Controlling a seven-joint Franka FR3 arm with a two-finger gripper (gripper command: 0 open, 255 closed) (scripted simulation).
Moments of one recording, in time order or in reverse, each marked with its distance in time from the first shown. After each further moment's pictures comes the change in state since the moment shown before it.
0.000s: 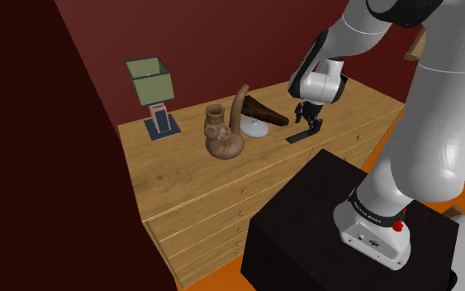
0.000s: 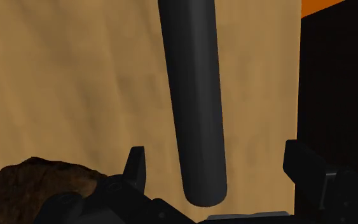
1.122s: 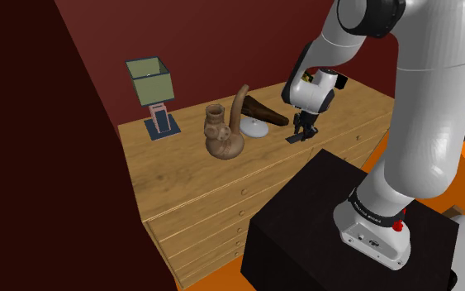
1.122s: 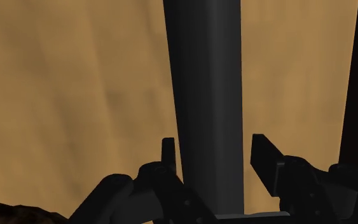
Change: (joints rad) arm -0.204 0.160 0.243 0.083 0.279 0.054 -0.241
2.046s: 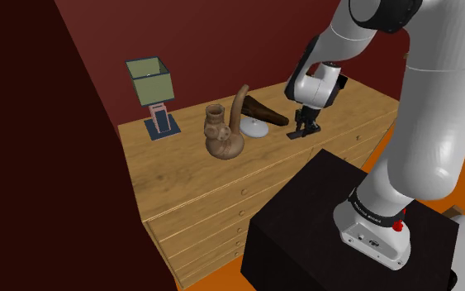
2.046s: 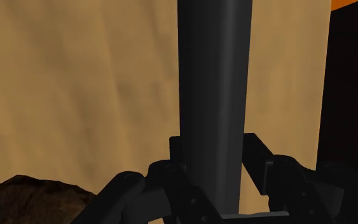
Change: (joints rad) arm 0.087 -0.075 -0.109 -0.035 -0.125 -0.033 0.097
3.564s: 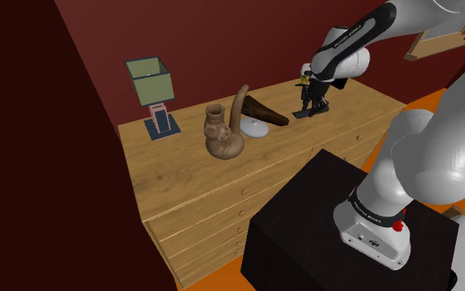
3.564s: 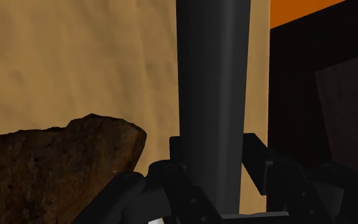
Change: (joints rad) arm 0.249 -0.494 -0.394 -0.045 -0.932 -0.240 0.685
